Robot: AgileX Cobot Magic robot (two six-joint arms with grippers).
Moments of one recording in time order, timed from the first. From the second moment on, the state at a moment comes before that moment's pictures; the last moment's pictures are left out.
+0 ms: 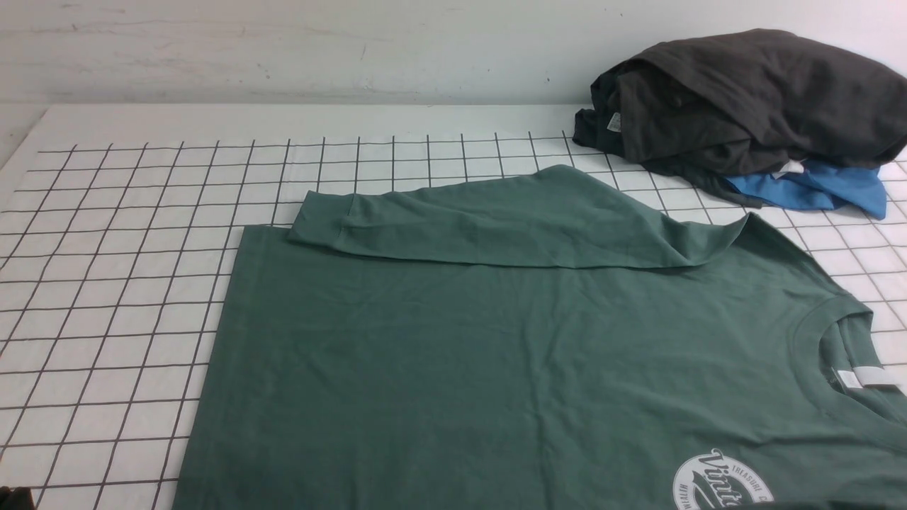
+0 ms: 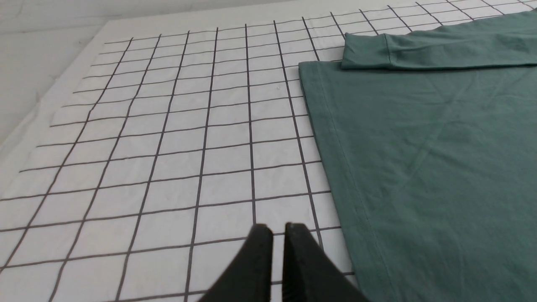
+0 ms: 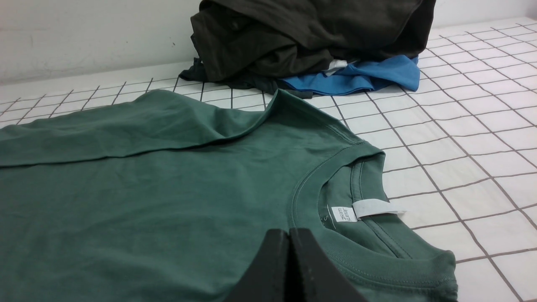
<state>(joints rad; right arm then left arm) -0.01 -0.01 0.03 -0.07 0.35 0.18 0.01 -0.01 0.03 -0.06 0.34 0.08</state>
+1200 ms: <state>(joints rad) 0.00 0.04 -0.08 0.65 0.43 0.08 0.01 0.08 -0.27 -1.02 0.56 0.41</state>
